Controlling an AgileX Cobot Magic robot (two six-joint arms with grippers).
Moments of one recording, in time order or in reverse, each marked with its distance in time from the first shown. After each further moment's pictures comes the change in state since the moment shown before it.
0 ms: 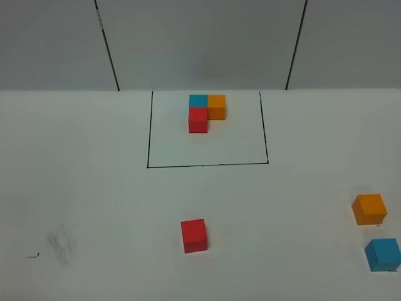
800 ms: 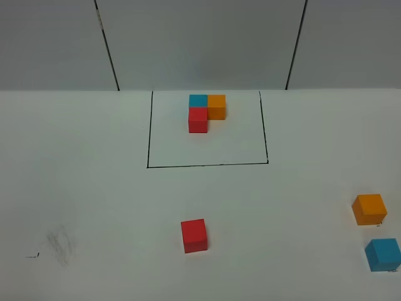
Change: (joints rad) left arm 0.000 -0.047 0.159 -0.046 -0.087 0.021; right arm 0.000 0.000 0.000 0.000 0.000 0.000
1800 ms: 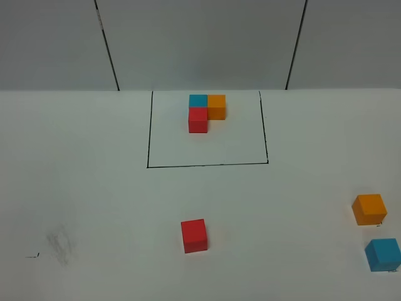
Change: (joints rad) left arm 0.000 -0.151 0.000 0.001 -0.002 0.002; right arm 0.000 0.000 0.000 0.000 0.000 0.000
